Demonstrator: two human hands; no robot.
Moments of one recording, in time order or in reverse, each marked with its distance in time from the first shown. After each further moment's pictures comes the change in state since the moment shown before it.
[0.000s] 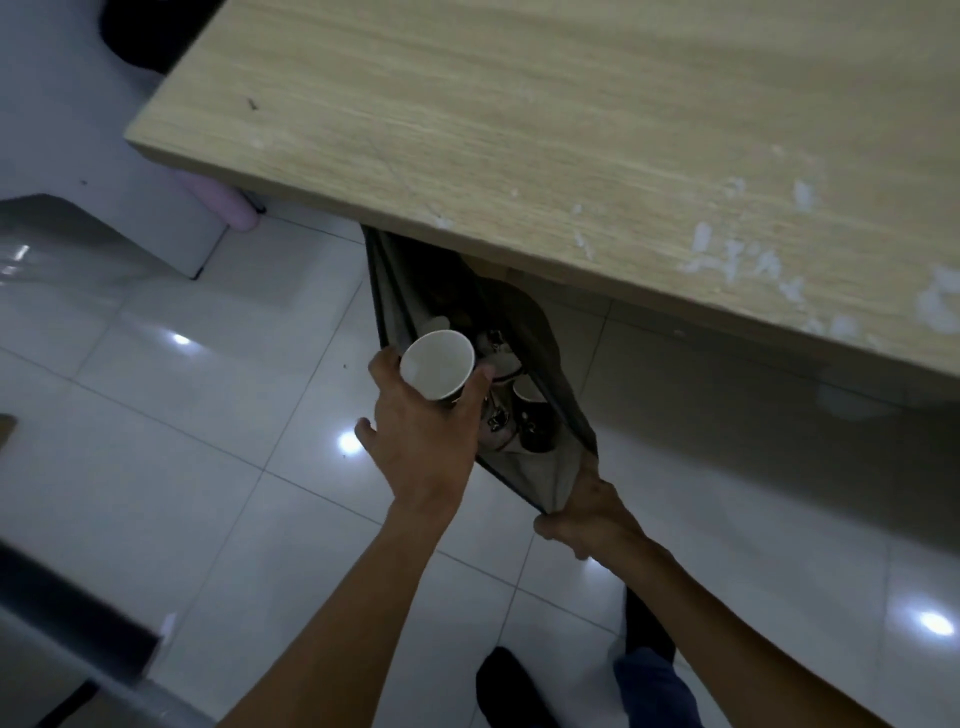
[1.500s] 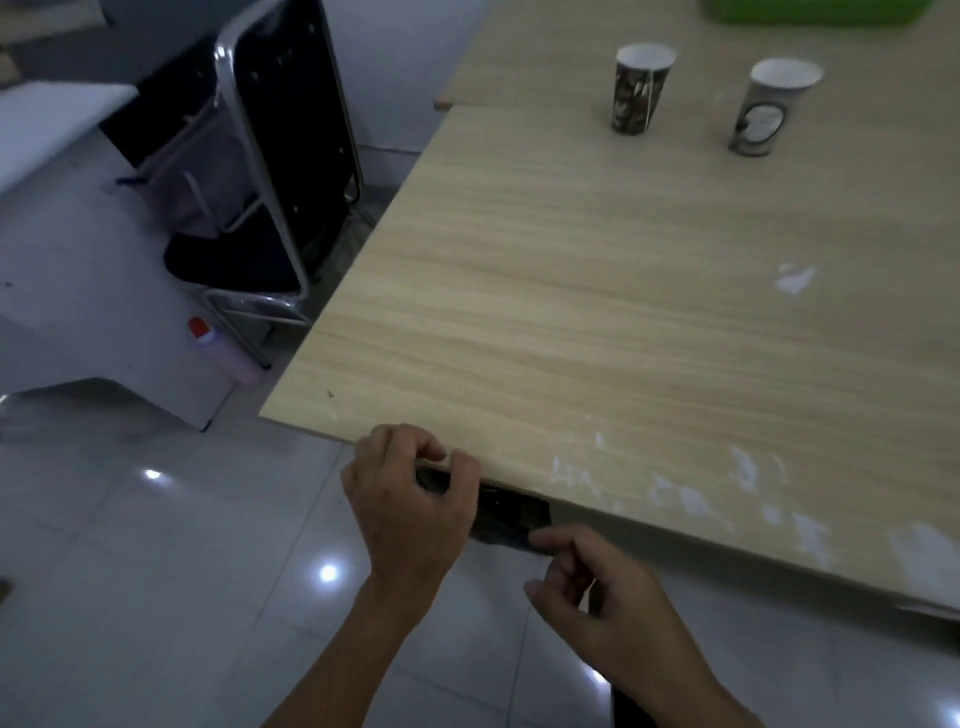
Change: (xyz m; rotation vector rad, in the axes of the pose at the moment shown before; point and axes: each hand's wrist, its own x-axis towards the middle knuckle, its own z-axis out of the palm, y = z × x) left_hand 0.007 0.140 -0.106 -0.067 0.197 0.625; right_hand -0.216 -0.089 -0.097 0.235 0.367 -0.729
